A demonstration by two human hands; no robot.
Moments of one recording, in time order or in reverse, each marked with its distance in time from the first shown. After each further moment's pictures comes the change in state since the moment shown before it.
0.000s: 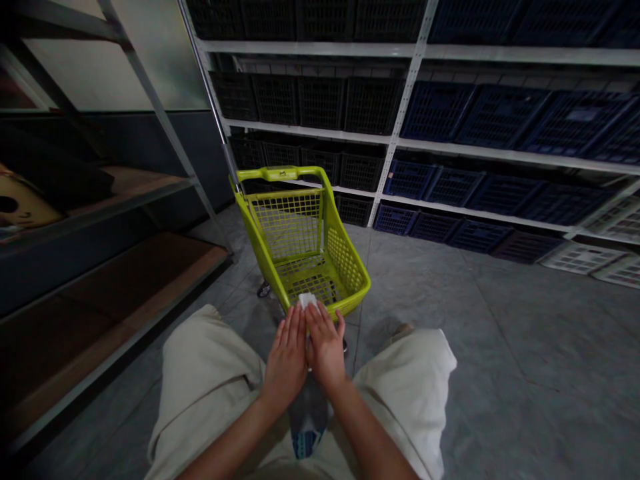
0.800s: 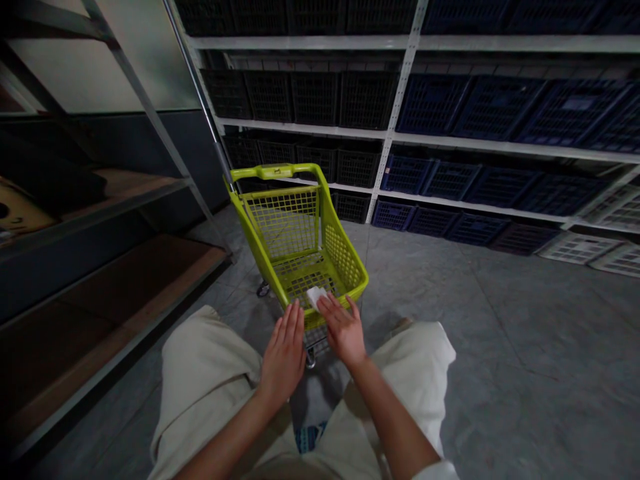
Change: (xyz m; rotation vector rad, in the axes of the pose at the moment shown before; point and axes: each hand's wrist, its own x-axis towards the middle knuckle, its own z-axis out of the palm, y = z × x) left_hand -0.001 -0.009 -0.006 -0.008 -0.059 0.024; right_hand 0.003 0.054 -0.014 -0.028 -0.022 -0.120
